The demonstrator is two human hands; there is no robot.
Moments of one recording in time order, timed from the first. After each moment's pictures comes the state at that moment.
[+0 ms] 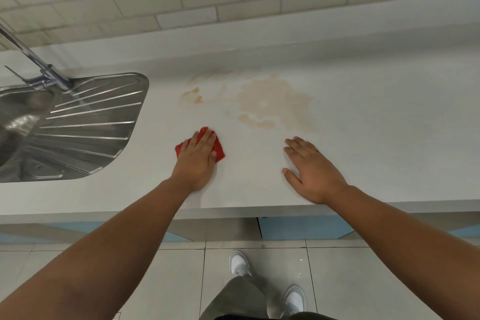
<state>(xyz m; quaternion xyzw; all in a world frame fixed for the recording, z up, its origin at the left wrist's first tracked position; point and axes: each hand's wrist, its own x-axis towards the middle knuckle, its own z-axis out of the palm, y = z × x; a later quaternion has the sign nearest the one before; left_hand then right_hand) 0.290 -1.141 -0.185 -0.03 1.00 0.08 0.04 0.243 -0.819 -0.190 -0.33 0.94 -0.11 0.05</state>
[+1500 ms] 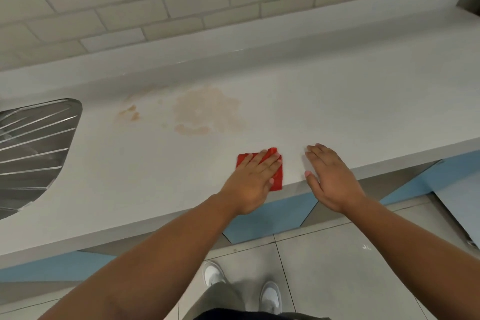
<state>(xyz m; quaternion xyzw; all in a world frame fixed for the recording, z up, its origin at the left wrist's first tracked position) 0.294 -0.886 -0.181 0.30 0.95 0.09 0.07 0.298 -0.636 -0.183 -0.17 0.98 -0.13 -0.02</state>
